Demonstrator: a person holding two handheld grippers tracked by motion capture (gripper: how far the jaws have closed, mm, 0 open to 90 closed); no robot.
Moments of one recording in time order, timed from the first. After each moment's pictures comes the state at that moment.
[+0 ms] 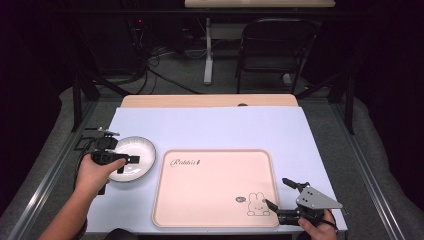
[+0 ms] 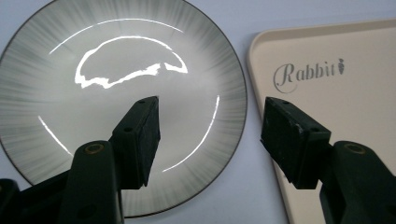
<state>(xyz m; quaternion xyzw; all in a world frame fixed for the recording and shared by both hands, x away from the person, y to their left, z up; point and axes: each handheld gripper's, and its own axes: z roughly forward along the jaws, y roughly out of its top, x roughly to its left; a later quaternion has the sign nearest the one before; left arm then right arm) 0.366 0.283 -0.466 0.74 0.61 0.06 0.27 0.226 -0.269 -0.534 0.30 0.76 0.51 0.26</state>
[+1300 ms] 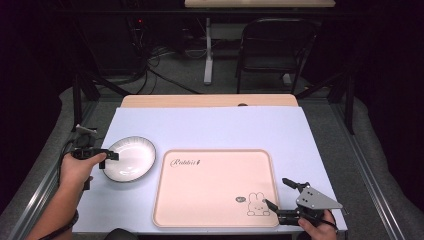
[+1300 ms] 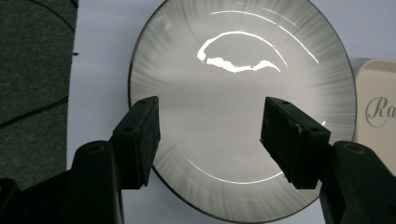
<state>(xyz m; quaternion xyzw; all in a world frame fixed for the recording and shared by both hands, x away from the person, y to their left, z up) 0.386 0.350 -0.487 0.66 0.71 0.04 0.23 0.226 -0.268 -0.534 0.29 0.76 0.51 0.26</state>
